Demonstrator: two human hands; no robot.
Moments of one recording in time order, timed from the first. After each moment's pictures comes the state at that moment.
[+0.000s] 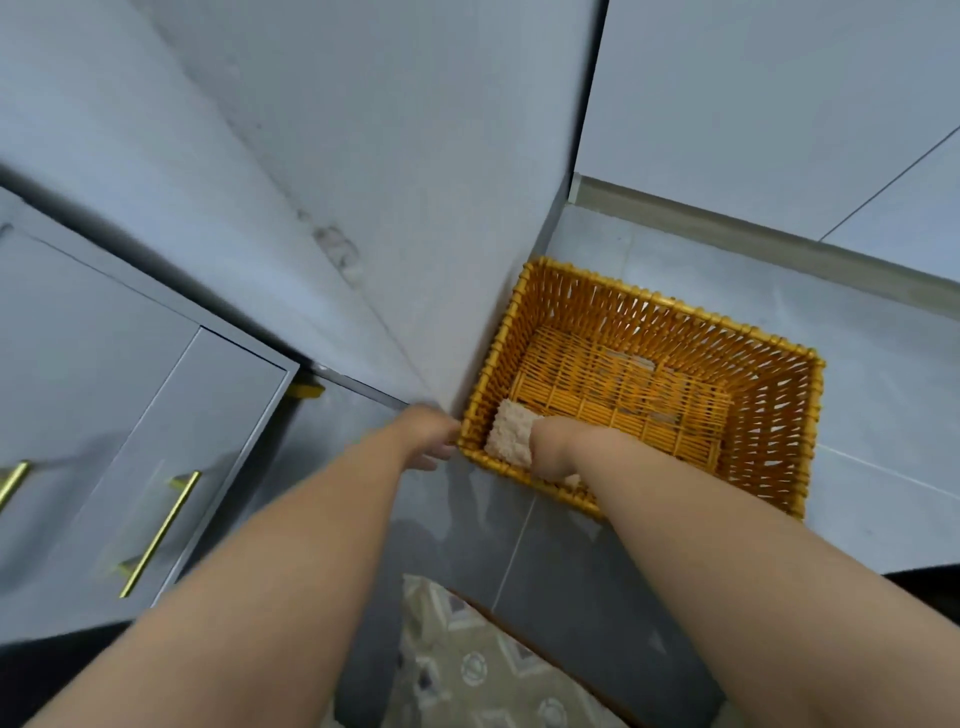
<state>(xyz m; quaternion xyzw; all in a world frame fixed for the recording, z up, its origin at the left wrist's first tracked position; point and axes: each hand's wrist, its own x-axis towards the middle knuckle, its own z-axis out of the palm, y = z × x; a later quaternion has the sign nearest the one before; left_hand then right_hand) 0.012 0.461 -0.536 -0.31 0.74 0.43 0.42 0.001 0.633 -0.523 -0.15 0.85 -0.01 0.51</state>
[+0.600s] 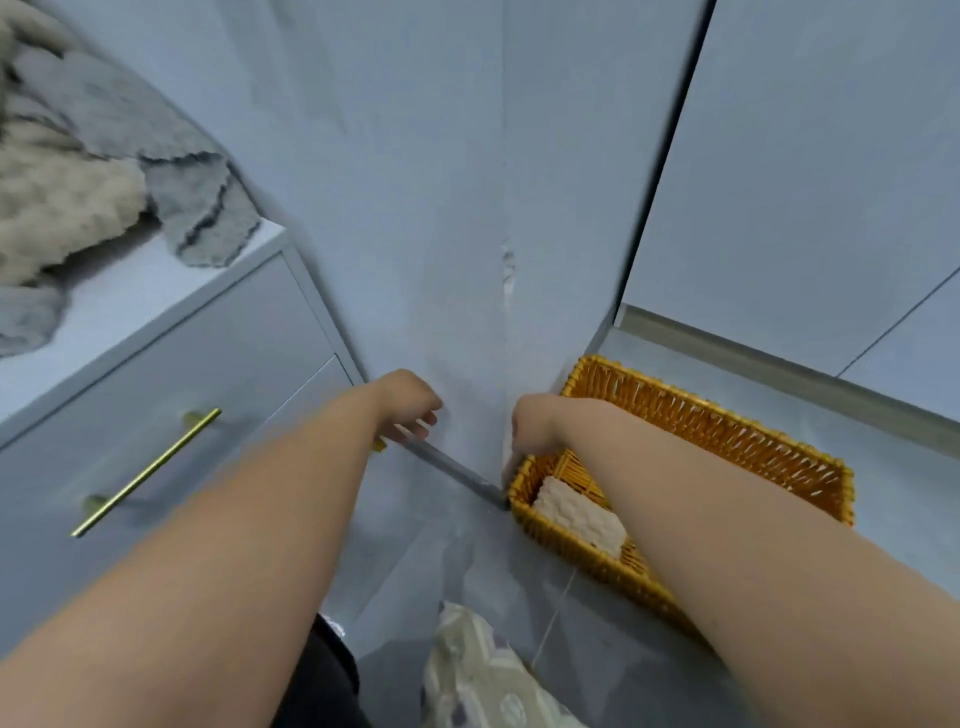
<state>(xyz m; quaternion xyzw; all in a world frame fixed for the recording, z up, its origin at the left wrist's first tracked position) 0.021 0.377 -0.417 -0.22 0.85 0.39 0.28 -0.001 0.554 -0.415 -0.24 0.90 -0.01 0.36</state>
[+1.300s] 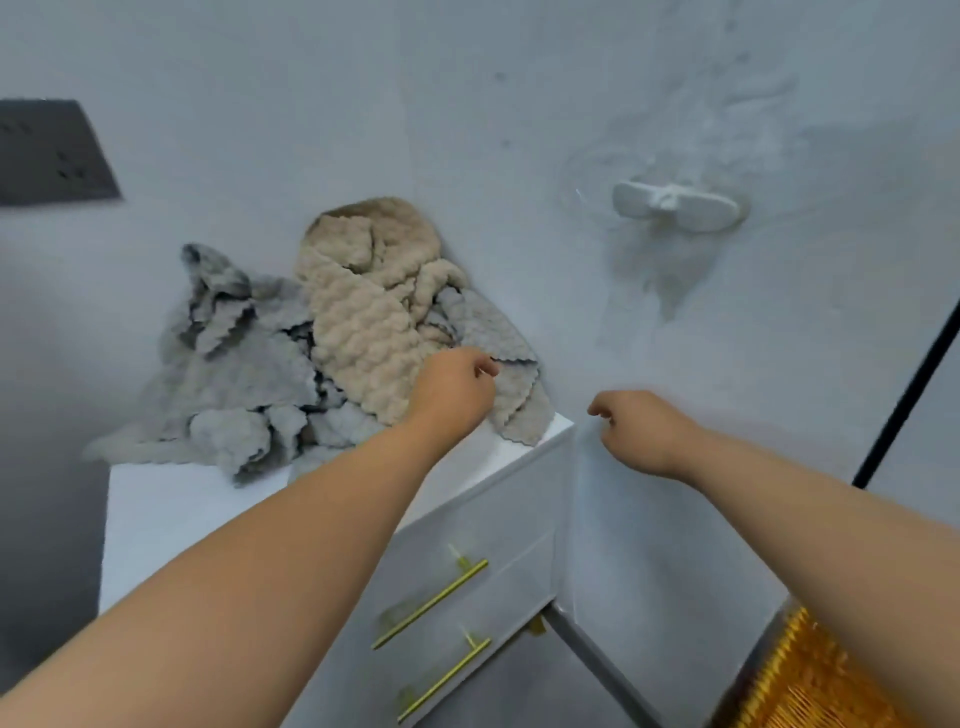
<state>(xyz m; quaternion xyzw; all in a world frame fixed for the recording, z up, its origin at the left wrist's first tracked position) 0.065 0.195 -0.236 -0.19 0.91 0.28 -0.22 -0.029 0.385 -0.254 -0.34 0.93 -0.12 0.05</state>
